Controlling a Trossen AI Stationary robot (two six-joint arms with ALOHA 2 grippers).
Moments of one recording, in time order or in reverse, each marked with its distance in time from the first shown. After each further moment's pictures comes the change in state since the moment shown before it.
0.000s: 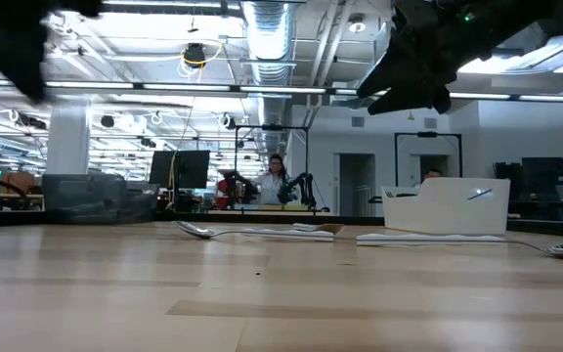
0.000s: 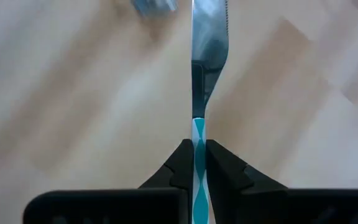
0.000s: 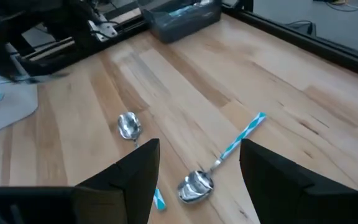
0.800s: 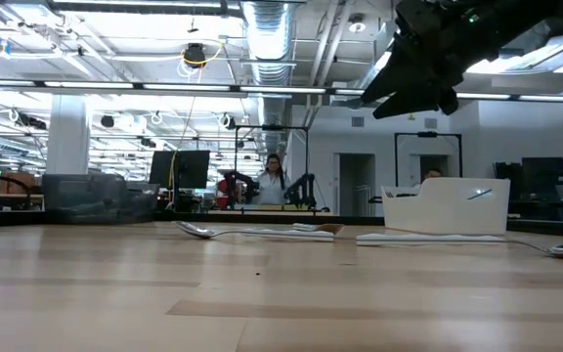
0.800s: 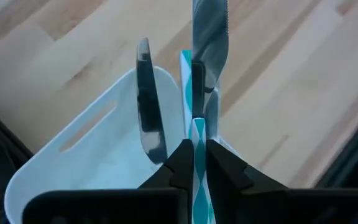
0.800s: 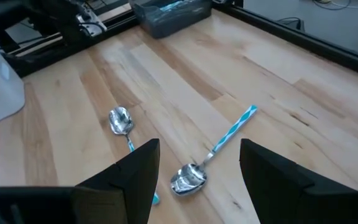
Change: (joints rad) left arm -0.651 0.288 0.254 -0.373 -0.145 -0.856; right arm 0.033 0.006 0.000 -0.035 0.060 0.038
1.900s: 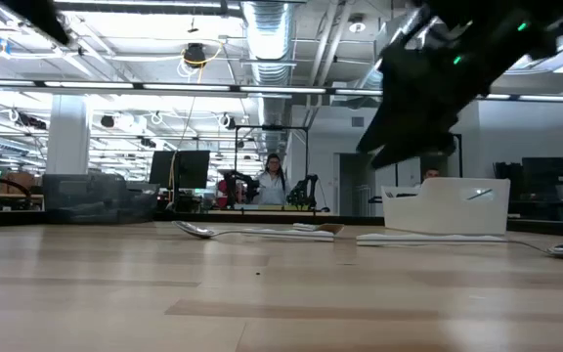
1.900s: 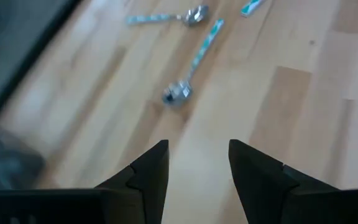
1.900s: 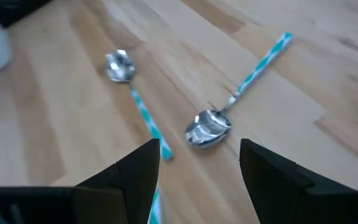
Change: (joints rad) left arm 0.394 -0.088 -0.002 0.020 -0.291 0.834; right arm -0.013 0.178 0.000 0.018 -0.151 0.143
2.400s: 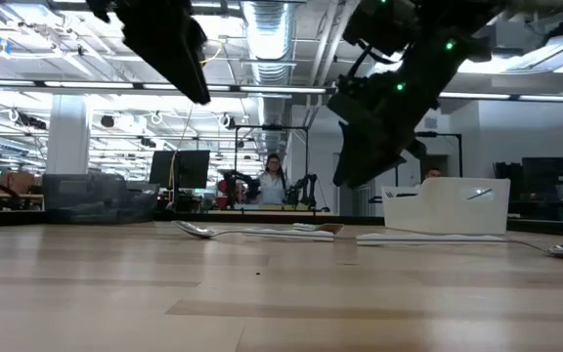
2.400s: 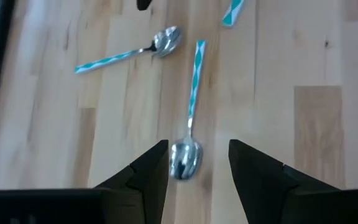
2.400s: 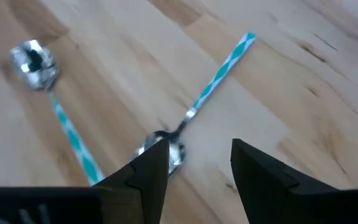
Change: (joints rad) left arm 0.533 -0.022 -0.055 0.515 0.344 1.027; right arm -0.106 0.249 0.242 -0.217 0.019 -0.027
